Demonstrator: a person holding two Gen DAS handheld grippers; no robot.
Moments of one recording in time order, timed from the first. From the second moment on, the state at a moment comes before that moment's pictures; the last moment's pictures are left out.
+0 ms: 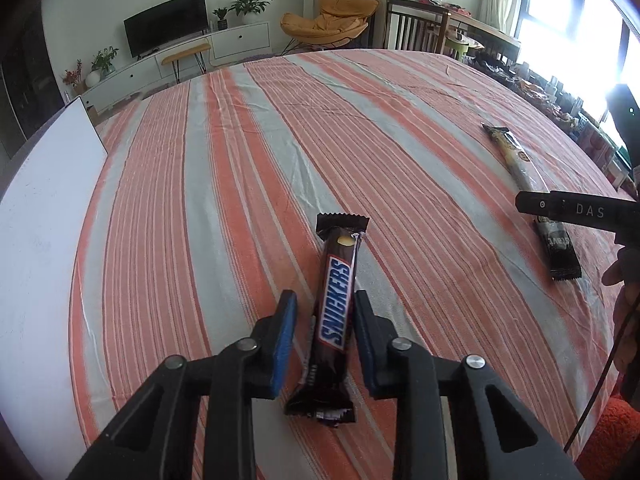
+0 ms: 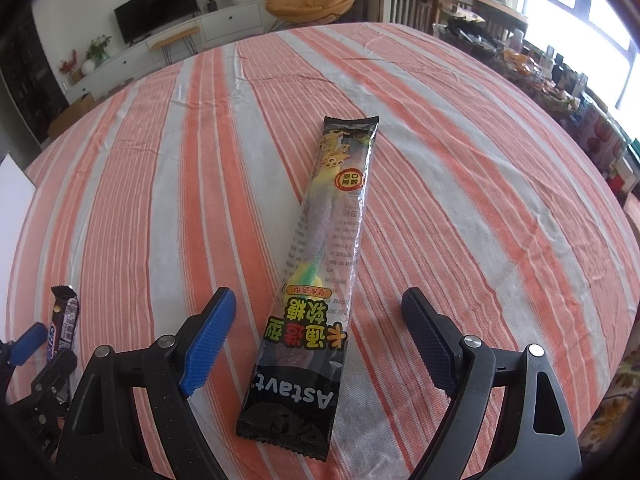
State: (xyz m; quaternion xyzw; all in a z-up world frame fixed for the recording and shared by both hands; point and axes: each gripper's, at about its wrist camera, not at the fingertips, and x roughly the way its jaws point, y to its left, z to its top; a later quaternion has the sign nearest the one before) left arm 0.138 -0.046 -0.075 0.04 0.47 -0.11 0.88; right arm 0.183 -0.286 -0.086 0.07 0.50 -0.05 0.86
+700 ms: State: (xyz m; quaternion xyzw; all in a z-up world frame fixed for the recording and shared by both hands) left arm -0.032 0.150 0.119 -0.21 0.32 -0.13 0.92; right arm 0.077 -0.092 0.085 0.27 0.43 0.37 0.78
